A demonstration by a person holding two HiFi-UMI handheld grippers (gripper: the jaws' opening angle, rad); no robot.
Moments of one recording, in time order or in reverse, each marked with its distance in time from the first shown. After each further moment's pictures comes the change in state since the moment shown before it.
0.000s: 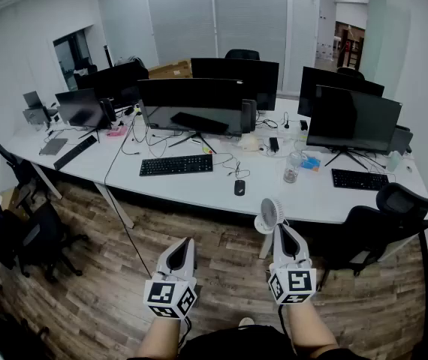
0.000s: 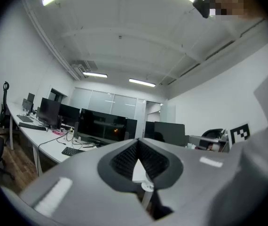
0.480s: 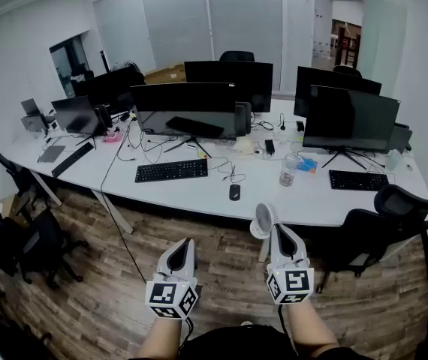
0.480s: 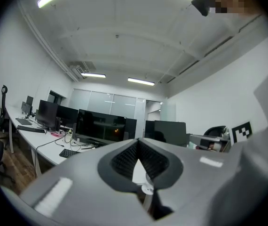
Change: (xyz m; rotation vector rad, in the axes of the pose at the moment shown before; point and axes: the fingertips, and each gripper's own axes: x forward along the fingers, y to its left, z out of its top) left arm 0.032 -0.018 -0.003 0.022 0.002 0.009; right arm 0.014 -0.027 -0.003 -0.004 -0.001 0.006
